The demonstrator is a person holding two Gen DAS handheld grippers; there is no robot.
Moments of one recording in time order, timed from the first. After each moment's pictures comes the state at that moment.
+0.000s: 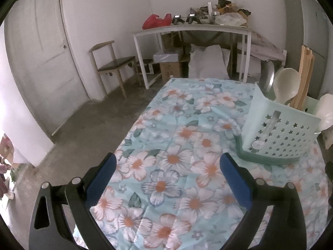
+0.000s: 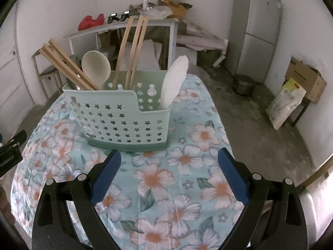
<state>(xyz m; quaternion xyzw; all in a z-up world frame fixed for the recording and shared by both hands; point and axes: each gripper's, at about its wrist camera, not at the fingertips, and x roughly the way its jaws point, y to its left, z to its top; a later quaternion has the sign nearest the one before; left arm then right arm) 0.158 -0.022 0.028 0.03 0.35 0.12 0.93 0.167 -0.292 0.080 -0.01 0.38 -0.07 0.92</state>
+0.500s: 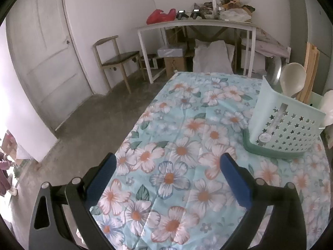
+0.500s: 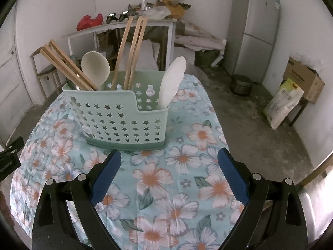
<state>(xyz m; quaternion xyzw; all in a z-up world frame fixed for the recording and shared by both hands) 0.150 -0.012 0.024 0.02 0.37 0.14 0.92 0.163 -0.290 0.084 -0.01 0.38 -0.07 0.92</state>
